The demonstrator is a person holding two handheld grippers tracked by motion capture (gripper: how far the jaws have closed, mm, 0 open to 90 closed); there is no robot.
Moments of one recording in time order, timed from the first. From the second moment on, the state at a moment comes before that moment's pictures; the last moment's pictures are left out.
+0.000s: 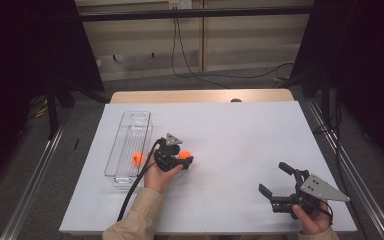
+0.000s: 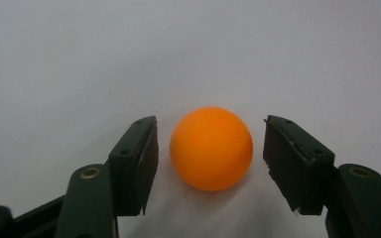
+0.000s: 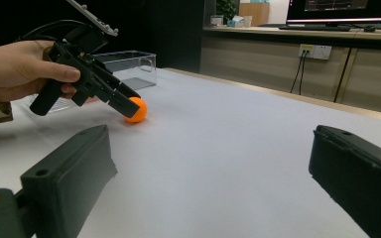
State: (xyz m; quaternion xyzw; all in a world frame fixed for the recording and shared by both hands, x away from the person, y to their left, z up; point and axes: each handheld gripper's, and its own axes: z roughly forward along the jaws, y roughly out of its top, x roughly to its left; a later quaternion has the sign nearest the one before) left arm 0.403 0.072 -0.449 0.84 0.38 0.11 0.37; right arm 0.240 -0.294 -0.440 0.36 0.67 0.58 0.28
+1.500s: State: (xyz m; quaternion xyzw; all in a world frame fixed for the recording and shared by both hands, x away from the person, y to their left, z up) left arm 0.404 0.068 -0.456 0.84 0.39 0.10 0.36; right arm 0.239 -0.294 -0.440 0.36 0.67 0.58 0.28
